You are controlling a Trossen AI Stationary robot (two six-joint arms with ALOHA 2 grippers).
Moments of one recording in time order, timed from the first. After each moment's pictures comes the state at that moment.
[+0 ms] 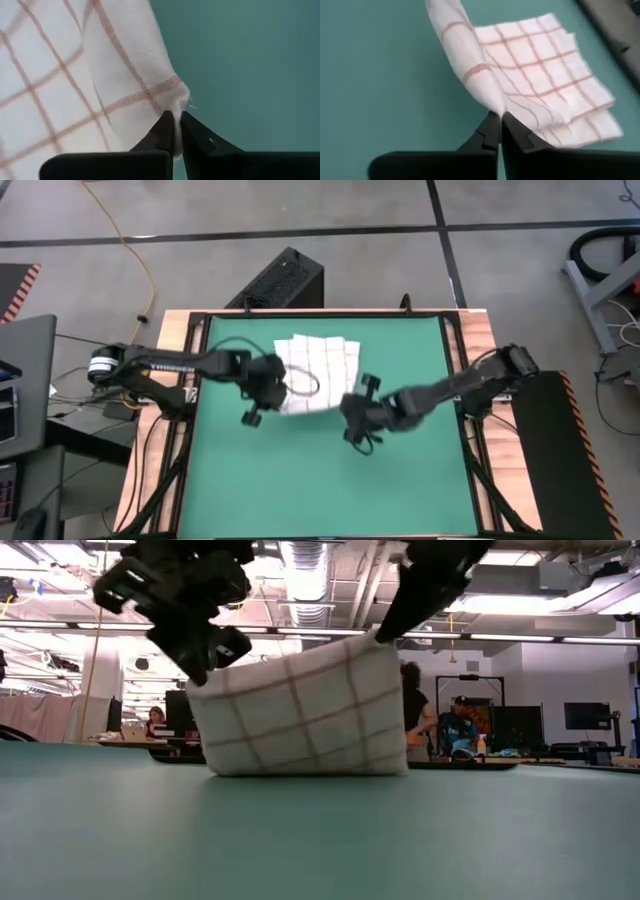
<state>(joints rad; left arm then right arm) 0.10 1.37 0.93 -0.60 0.28 0.36 0.31 1.58 1.21 -0.59 0.61 0.39</state>
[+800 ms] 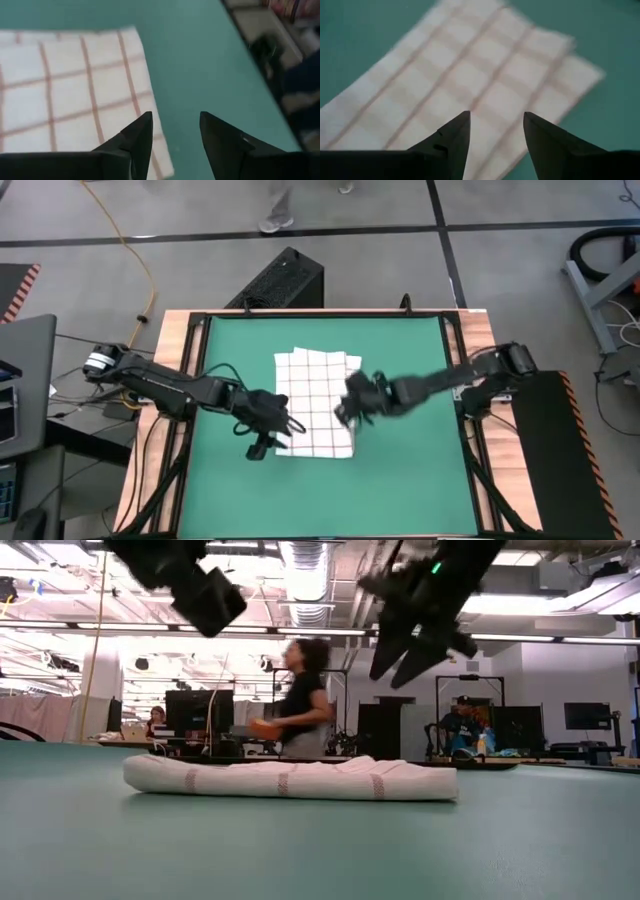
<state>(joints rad) -0.20 1.32 0.88 -0.26 0.20 -0.10 0.15 1.58 1.13 -0.55 0.52 0.89</state>
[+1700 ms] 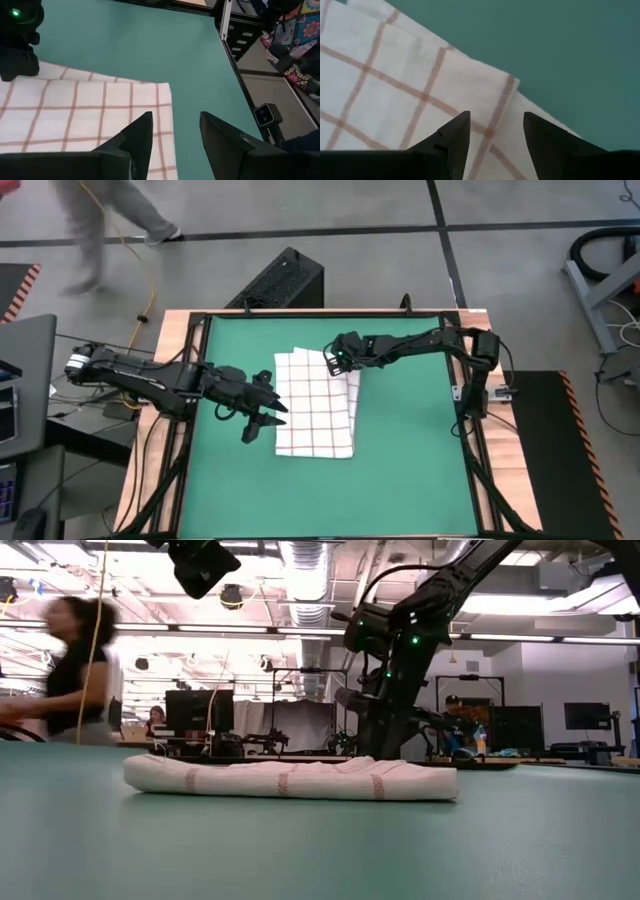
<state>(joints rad) -0.15 1.09 0.88 -0.27 0.05 -0.24 -0.30 1.82 1.14 -0.37 0.28 0.80</state>
